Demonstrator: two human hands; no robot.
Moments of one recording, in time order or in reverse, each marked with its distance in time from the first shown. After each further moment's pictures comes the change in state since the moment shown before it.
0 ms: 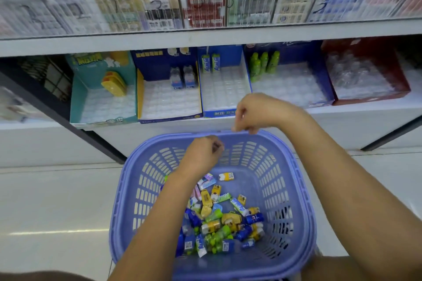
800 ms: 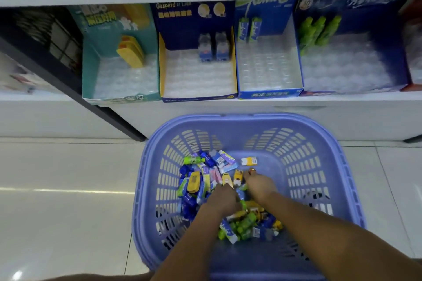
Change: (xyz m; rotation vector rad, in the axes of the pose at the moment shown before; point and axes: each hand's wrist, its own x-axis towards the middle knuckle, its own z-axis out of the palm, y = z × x) left_hand -0.051 -0.098 0.107 0.218 -0.623 -0.193; right_hand 0.050 0.062 0.302 -0.392 -0.288 0.093
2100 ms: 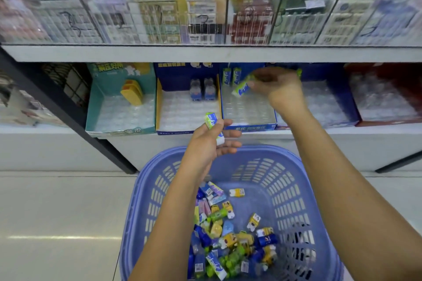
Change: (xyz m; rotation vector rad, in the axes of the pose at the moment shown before) left_hand -0.088 0.074 -0.179 -1.455 0.456 0.442; right_hand -0.099 0.050 -0.311 1.167 1.042 -0.169
